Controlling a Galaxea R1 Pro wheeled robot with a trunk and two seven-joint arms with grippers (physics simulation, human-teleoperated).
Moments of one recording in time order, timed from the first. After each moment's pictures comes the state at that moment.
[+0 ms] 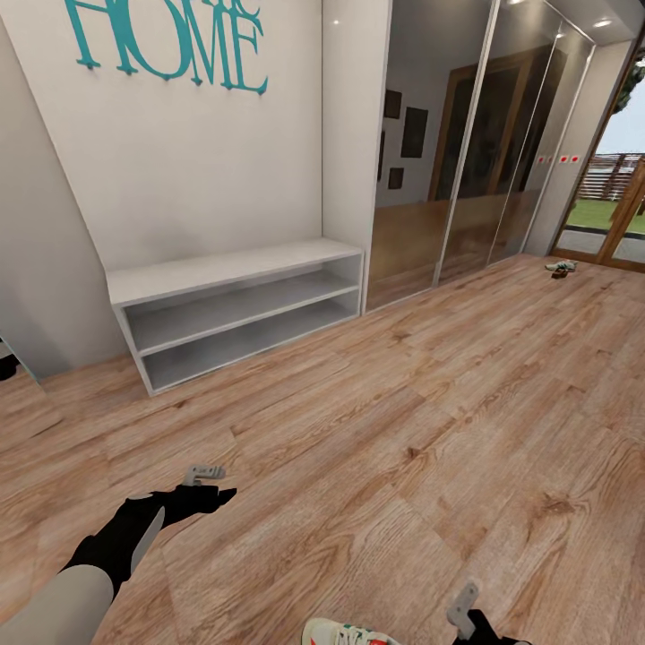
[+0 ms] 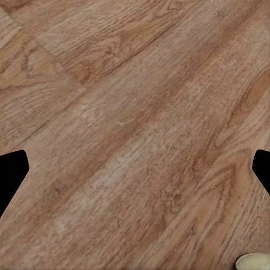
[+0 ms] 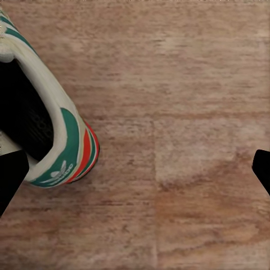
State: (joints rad) left arm -0.64 0.15 0.05 -0.54 0.00 0.29 -0.45; right arm -0.30 -0.11 -0.12 -0.49 0.60 -0.04 0.43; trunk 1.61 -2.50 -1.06
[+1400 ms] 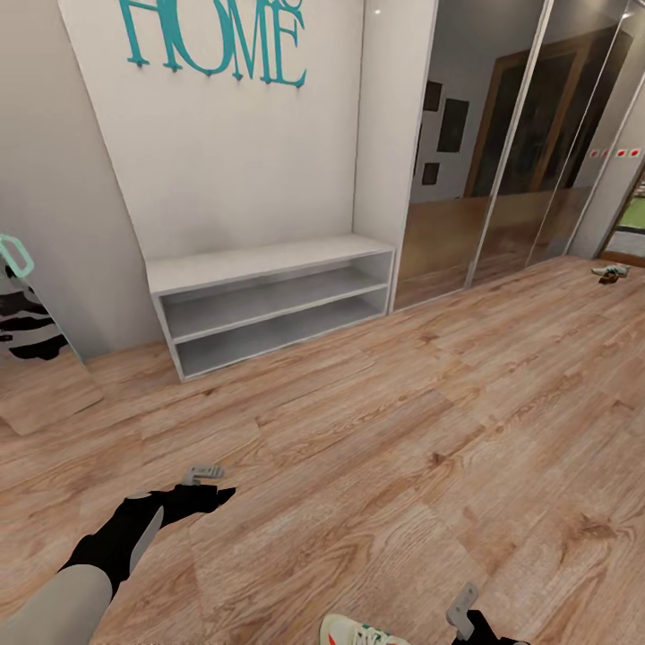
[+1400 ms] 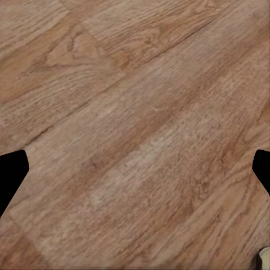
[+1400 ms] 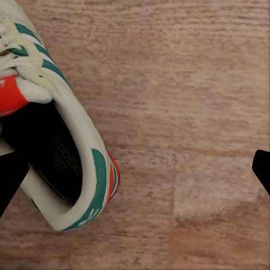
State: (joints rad) left arm -0.64 0.16 0.05 -0.54 0.00 0.29 -0.45; right arm -0.30 -0.10 -0.12 -0.49 0.60 -0.04 0.43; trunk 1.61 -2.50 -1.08
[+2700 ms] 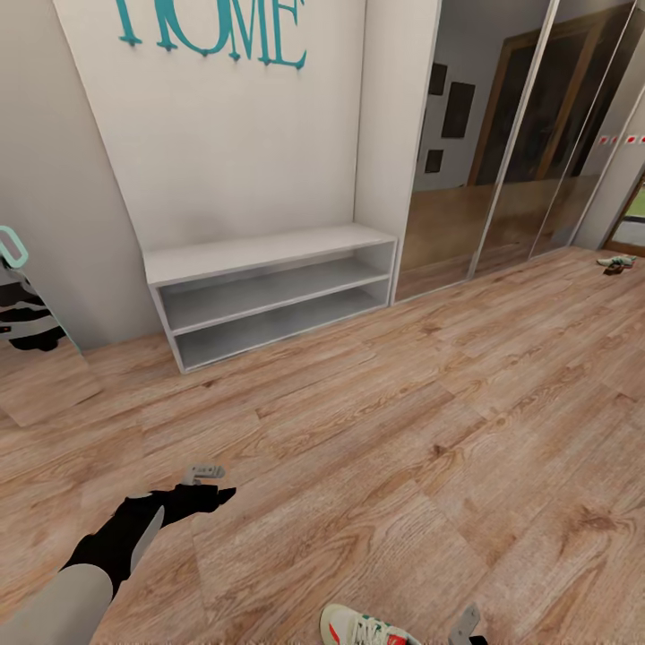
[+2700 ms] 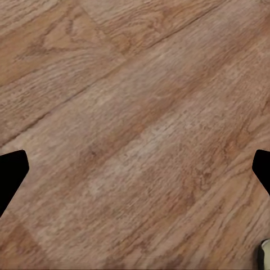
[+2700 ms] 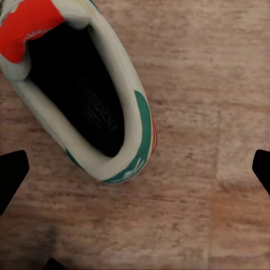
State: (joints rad) left arm -0.64 0.15 0.05 -0.54 0.00 0.29 -0.45; right arm -0.30 -0.10 -0.12 -0.40 0.60 -0.04 0.43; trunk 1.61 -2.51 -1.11
